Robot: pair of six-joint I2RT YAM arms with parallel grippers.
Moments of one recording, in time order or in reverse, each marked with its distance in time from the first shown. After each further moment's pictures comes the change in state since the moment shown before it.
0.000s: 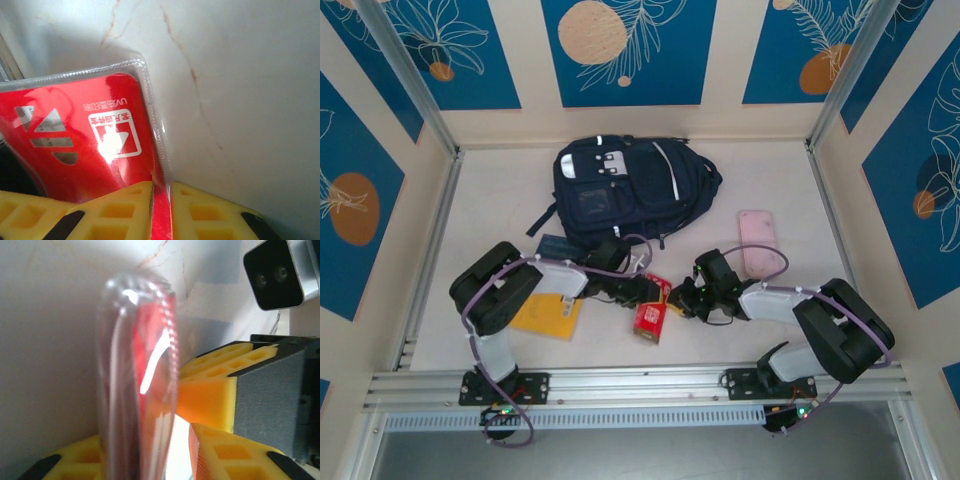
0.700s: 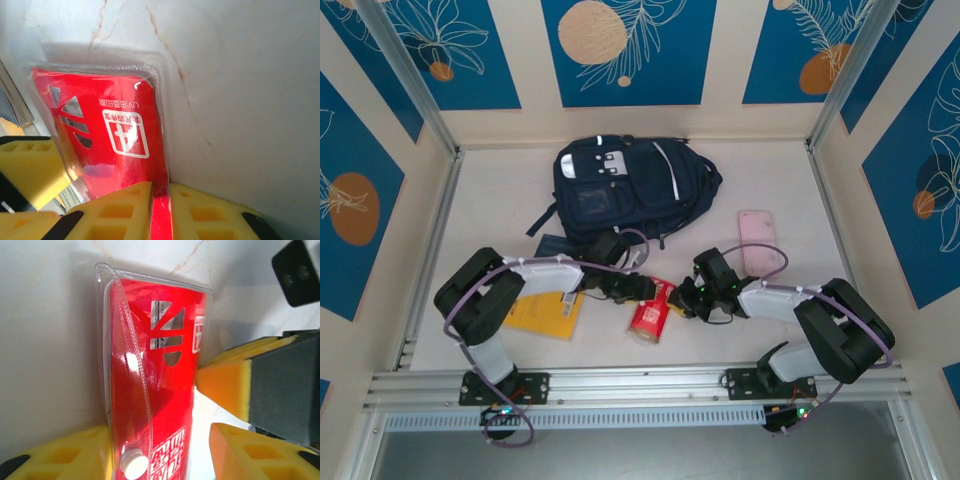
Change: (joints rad) left arm 0.005 -0.109 0.055 -0.284 -0.140 0.144; right arm 0.006 0.000 0.029 -0.070 0.017 -0.004
